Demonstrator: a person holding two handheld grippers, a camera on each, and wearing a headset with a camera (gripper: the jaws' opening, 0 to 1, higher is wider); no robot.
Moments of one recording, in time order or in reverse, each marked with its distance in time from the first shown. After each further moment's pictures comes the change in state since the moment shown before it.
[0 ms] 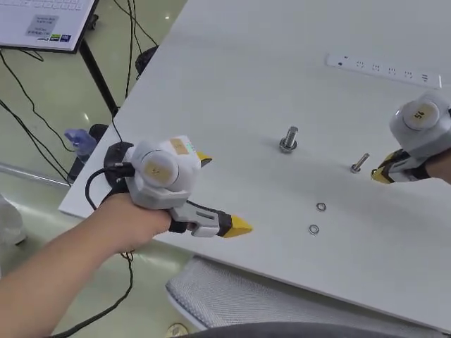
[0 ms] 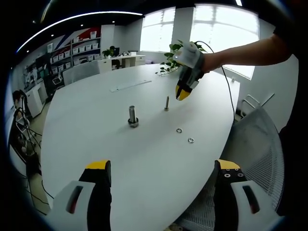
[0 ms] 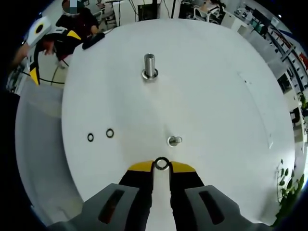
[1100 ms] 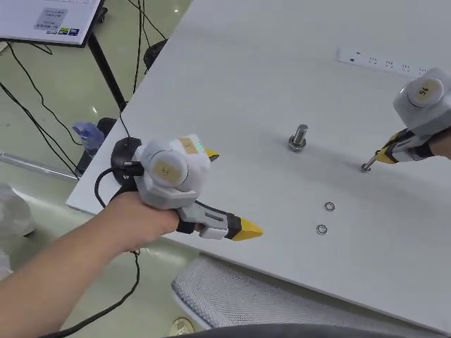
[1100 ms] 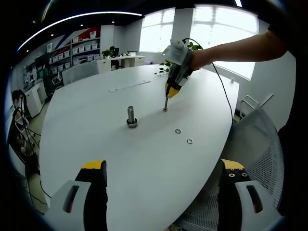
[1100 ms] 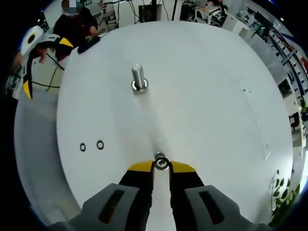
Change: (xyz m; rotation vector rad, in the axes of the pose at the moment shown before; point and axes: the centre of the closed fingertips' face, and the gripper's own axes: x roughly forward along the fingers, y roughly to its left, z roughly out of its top) left arm 0.002 -0.001 -0.002 -0.004 -0.004 -0.011; right arm 0.009 -0.020 0.026 -0.025 -0.002 -0.005
